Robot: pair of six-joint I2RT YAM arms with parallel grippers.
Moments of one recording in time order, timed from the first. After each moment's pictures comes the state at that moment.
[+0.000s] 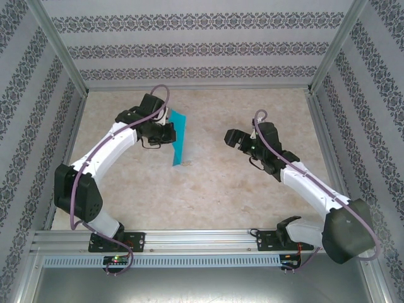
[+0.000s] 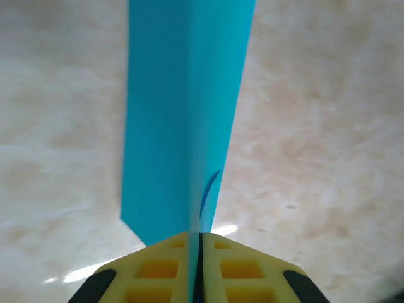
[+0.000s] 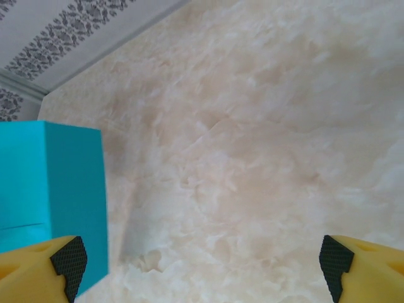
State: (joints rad) left arm -0.37 1.59 1.43 -0.92 0.20 -0.43; right arm 0.38 1.19 0.75 -0.14 -0.11 0.70
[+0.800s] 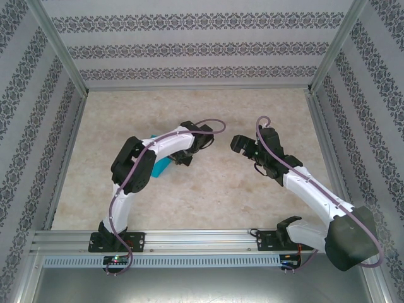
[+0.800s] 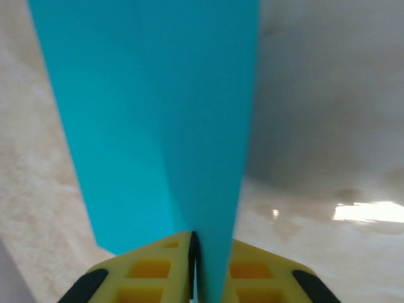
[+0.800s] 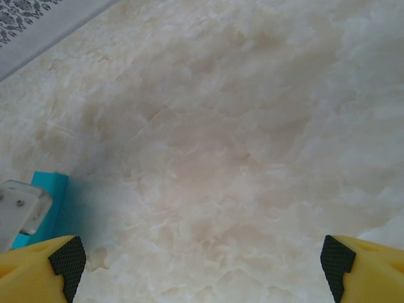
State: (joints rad) left arm -0.69 2.15 1.66 -1.23 -0.47 -0.41; right arm 0.38 1.14 0.71 -0.25 0.01 0.70
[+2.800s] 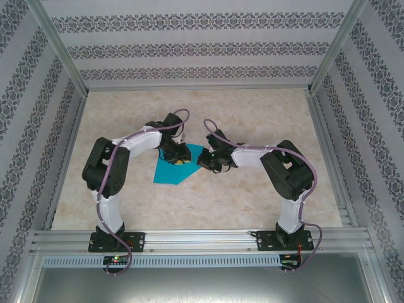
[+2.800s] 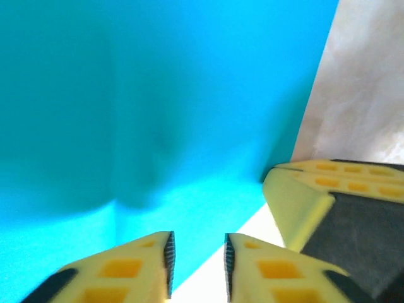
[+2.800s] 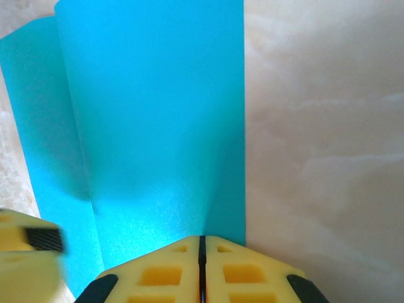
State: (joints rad) left arm -0.40 1.88 1.29 -0.72 0.40 -0.58; right arm 0.62 1.90 1.02 -0.10 -0.34 0.96
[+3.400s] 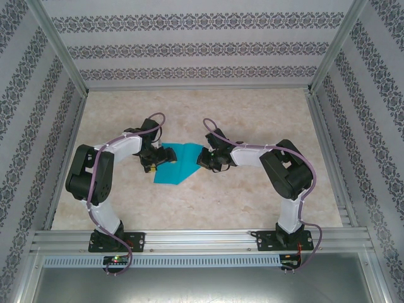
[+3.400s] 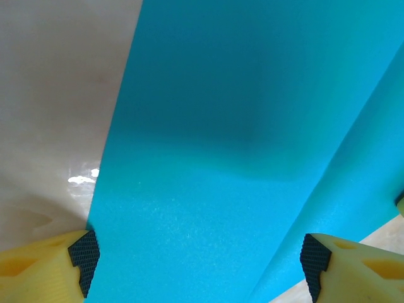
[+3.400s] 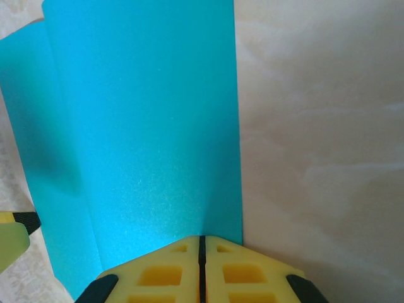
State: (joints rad) left arm -0.26 1.77 1.08 -0.69 0.32 -0.61; right arm 0.62 1.91 1.04 -0.13 -0.34 0.96
